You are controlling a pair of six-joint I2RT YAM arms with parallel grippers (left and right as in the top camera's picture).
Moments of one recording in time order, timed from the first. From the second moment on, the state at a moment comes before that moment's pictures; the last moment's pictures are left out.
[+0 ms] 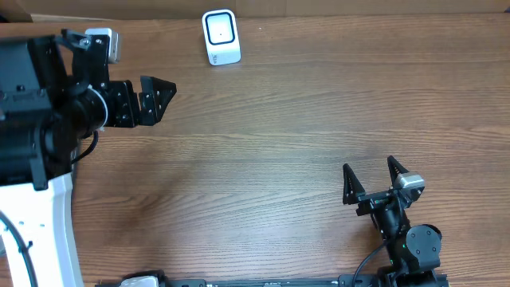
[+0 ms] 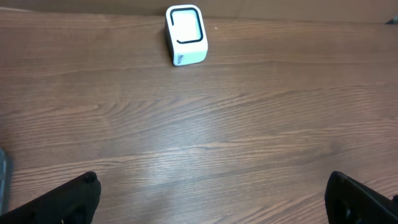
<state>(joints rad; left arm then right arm) 0.10 1.38 1.84 -1.29 0.36 0.01 0.15 0.01 0.02 -0.03 -0.07 0.17</state>
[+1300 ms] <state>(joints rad) 0.75 1.46 2.07 -1.45 -0.04 -0.38 0.15 0.01 0.02 -0.03 -0.07 0.18</state>
